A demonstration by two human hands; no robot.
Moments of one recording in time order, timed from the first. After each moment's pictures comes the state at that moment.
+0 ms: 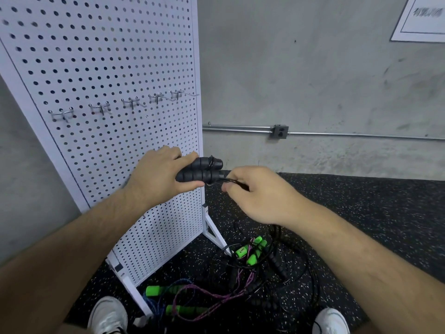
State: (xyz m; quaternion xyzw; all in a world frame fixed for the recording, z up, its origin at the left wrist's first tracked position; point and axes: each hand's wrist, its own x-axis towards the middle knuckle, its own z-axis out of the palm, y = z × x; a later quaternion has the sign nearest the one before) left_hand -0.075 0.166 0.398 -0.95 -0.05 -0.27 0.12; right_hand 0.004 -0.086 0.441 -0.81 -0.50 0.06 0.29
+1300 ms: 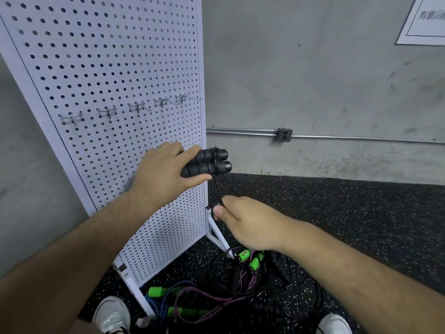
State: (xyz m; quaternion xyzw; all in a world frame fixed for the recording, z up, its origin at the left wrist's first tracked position) left_hand -0.081 0.143 0.413 -0.94 -0.11 -0.32 0.09; right_hand -0.008 -0.080 0.409 -0.79 -0.56 0.13 0.20
